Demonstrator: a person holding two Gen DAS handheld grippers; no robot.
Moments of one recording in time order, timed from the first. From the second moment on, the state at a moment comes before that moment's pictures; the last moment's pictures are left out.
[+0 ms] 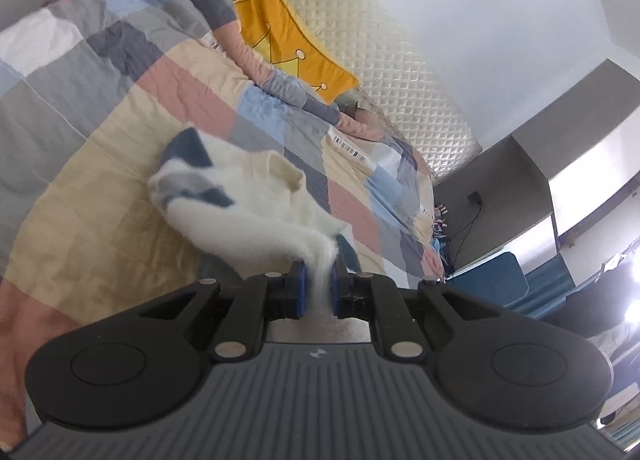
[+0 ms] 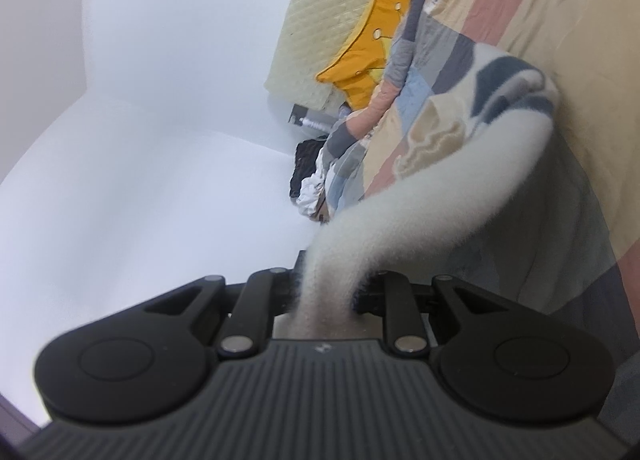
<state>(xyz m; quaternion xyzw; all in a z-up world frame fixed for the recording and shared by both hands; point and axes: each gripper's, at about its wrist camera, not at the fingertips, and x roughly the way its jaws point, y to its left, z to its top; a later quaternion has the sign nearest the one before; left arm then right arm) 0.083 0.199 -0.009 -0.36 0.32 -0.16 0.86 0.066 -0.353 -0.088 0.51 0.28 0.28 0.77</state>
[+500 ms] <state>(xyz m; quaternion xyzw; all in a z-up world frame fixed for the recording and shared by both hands) 0.032 0.200 -0.024 -0.40 0.29 -0.19 0.85 0.042 -0.375 -0.067 0.50 0.31 0.25 0.77</state>
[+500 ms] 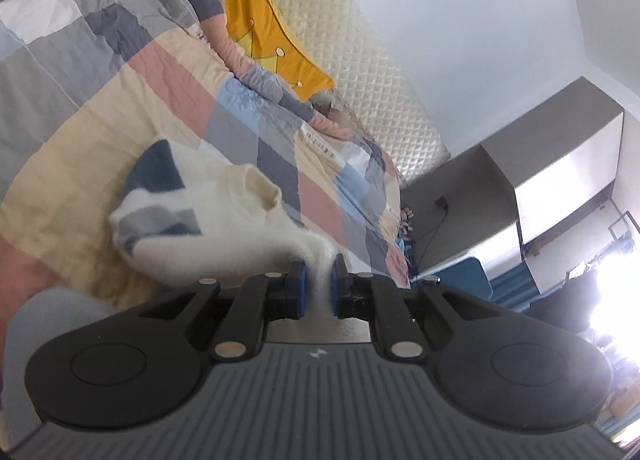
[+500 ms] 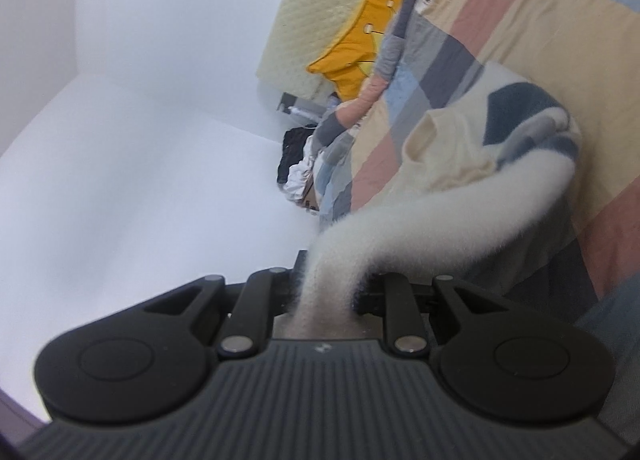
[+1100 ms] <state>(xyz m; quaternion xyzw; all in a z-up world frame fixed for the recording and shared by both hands) 0.288 0.144 -0.071 -0.40 0.24 -0.03 0.89 0.261 -0.361 -0.109 0.49 0.32 0.13 0.80</state>
